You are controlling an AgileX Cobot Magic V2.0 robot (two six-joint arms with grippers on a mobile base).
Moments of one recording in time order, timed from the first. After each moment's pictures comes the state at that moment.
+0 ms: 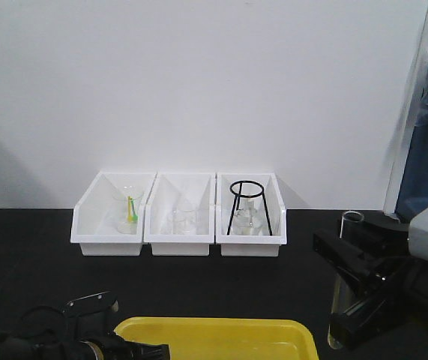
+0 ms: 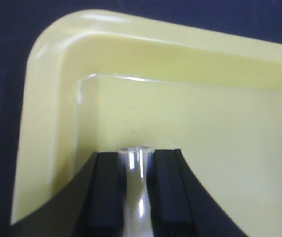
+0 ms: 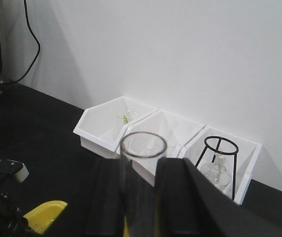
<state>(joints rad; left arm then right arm) -0.40 1.89 -0.92 0.68 -0.04 -1.28 0.39 1.00 -0.69 -0.83 -0.24 0.69</state>
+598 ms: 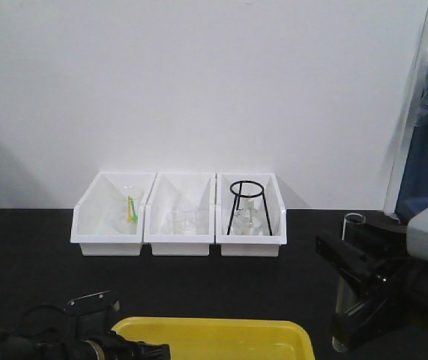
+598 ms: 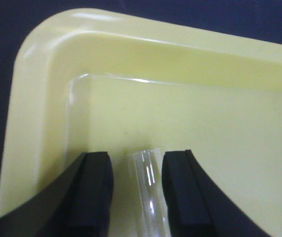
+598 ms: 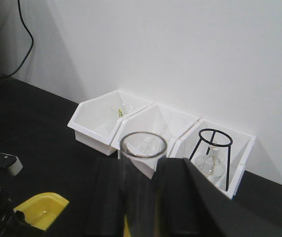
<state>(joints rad) -0.41 1.89 -0.93 0.68 -0.02 -1.28 0.39 1.00 -0.69 -0.83 -0.21 0.69</state>
